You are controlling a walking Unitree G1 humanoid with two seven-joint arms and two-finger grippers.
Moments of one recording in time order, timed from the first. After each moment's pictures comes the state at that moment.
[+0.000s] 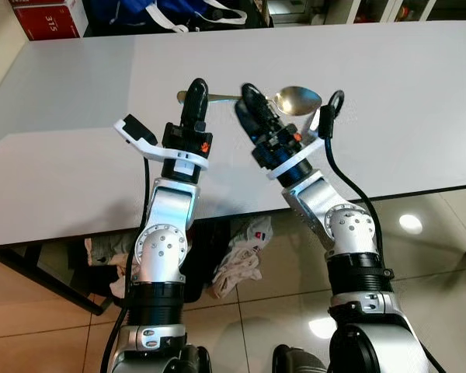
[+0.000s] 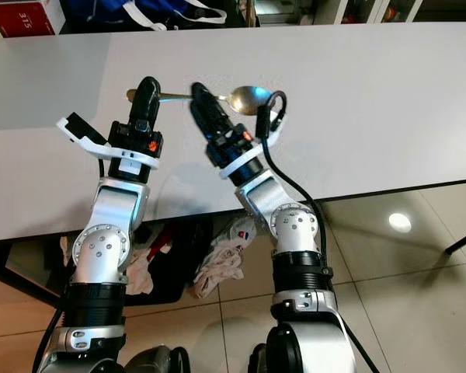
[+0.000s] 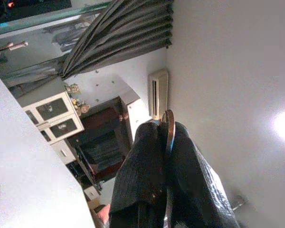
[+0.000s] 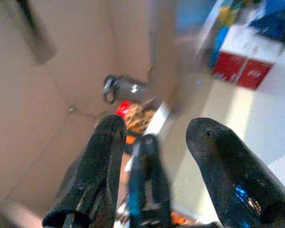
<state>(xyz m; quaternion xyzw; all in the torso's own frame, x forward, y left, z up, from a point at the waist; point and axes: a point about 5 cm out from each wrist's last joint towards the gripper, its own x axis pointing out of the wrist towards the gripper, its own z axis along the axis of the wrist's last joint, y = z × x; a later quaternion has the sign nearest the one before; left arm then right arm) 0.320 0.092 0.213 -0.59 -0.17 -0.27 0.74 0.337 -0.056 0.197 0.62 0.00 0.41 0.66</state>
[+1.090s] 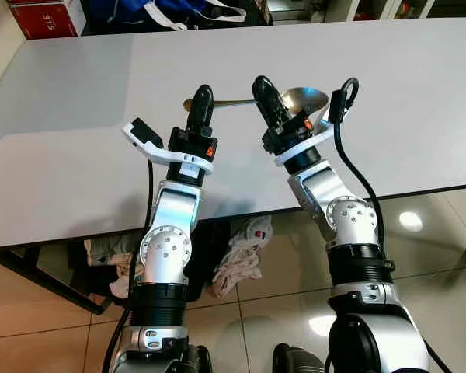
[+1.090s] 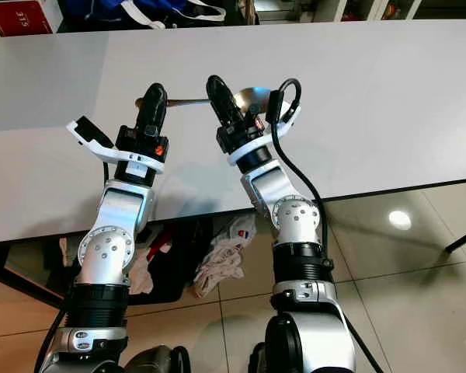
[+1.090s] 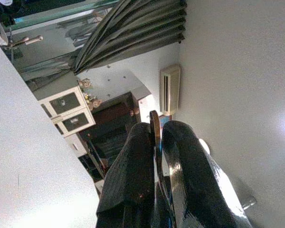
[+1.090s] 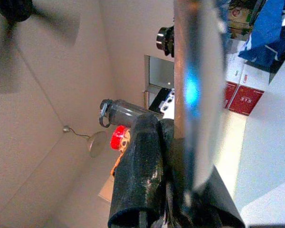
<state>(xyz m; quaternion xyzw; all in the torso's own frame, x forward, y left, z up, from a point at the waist) 0.322 0.088 0.206 -0.59 -0.15 -0.25 0.75 0.347 -0.063 0.212 0.63 -0.03 0.39 0.67</state>
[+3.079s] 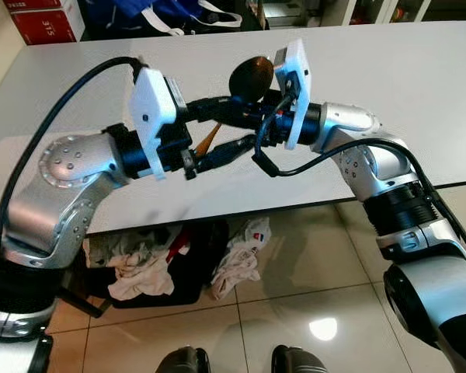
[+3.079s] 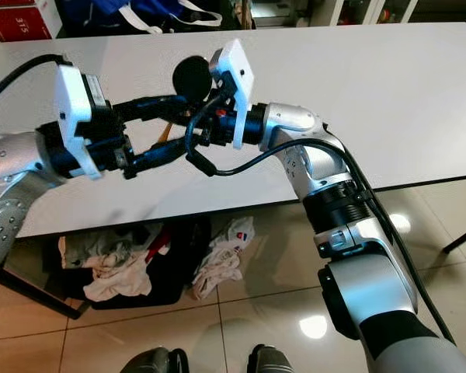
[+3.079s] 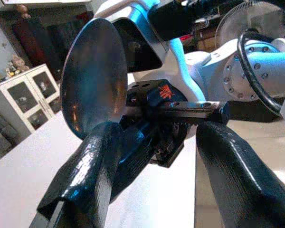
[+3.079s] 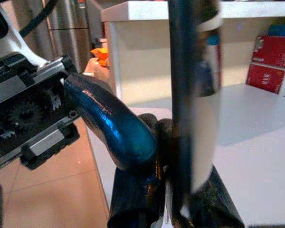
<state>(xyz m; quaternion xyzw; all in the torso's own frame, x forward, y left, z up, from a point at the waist) 0.282 0.132 0.275 0.17 -0.15 -0.53 0.82 0.350 -0.061 0.264 -0.01 -0.06 0.64 0.76</state>
